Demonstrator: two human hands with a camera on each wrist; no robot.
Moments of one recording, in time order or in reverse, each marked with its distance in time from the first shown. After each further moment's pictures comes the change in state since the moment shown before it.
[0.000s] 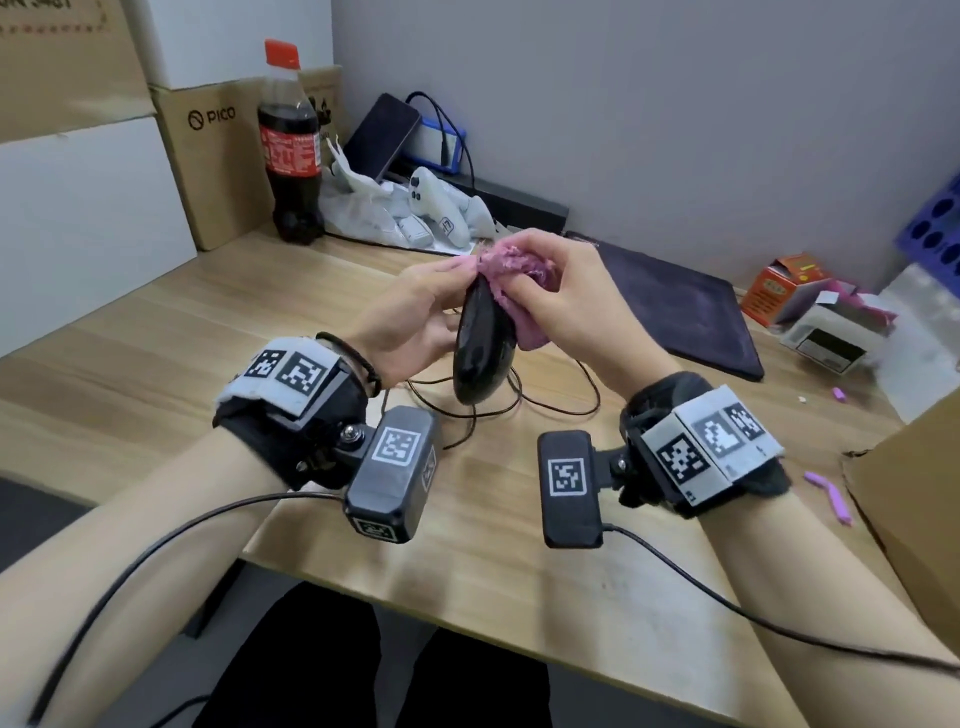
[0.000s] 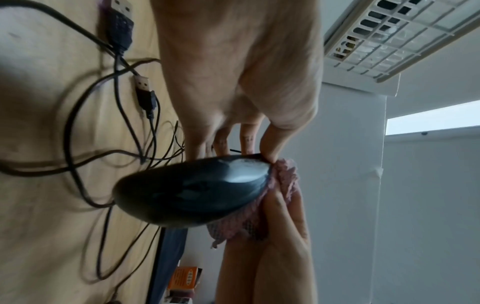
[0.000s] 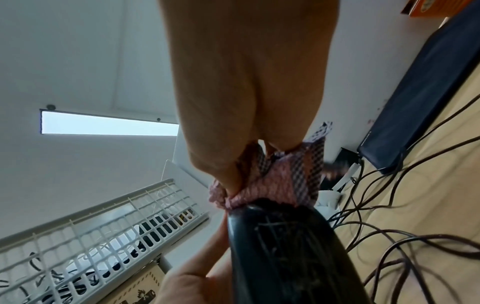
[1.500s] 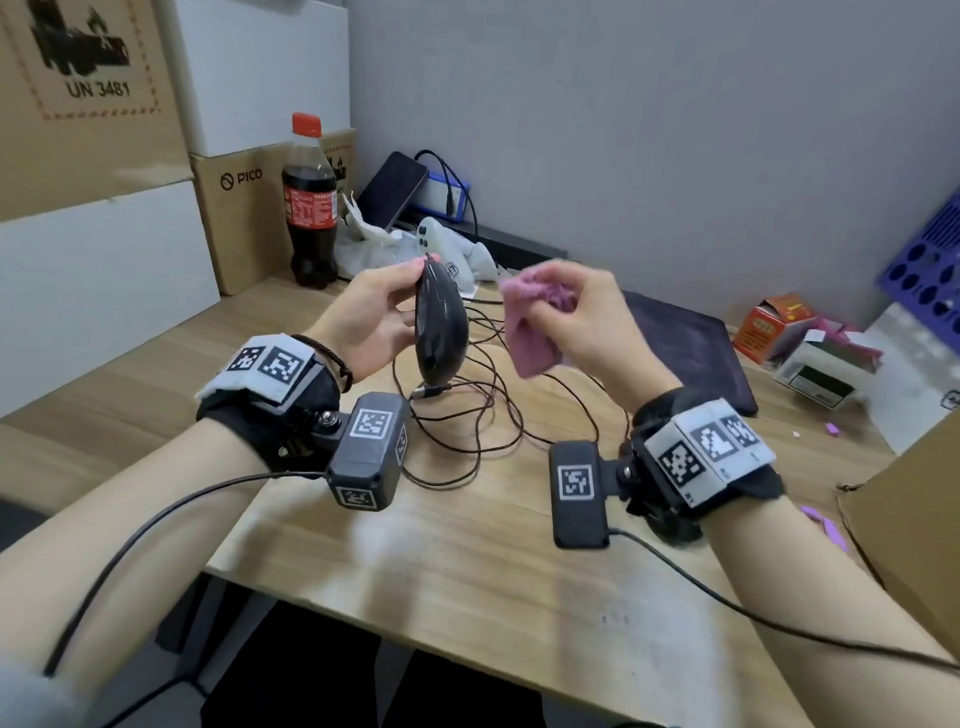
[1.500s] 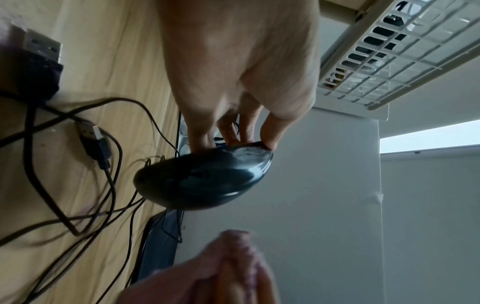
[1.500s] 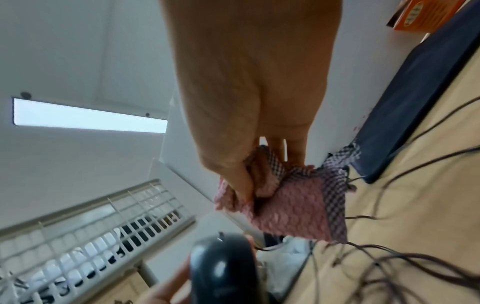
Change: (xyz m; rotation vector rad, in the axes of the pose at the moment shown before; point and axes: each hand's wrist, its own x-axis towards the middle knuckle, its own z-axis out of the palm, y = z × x) left_hand 0.011 0.029 -0.039 -0.186 0.192 0.036; right_hand 0.010 -0.003 -0.015 0.034 0.093 0.114
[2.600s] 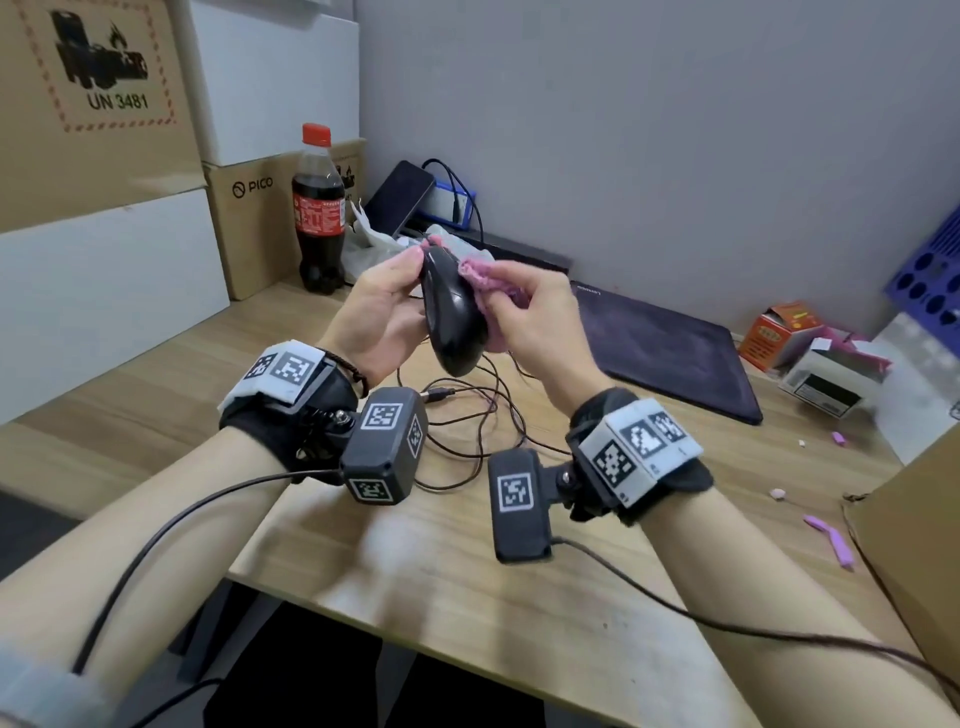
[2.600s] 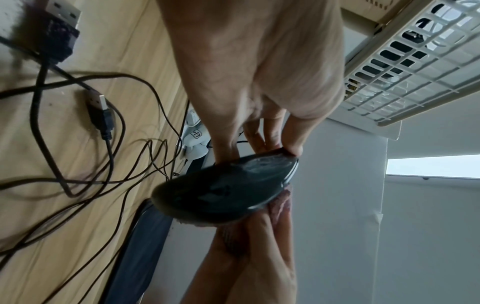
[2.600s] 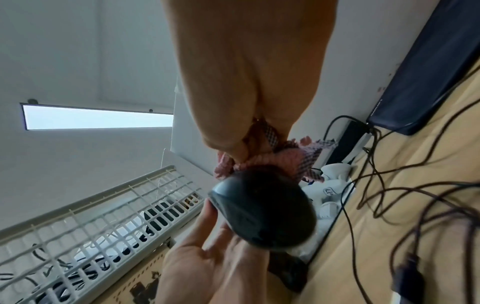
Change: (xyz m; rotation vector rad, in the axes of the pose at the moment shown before) left_hand -0.002 -0.002 0.010 -0.205 -0.206 0.127; right_hand 0.009 -0.012 0.046 0.177 0.064 0.012
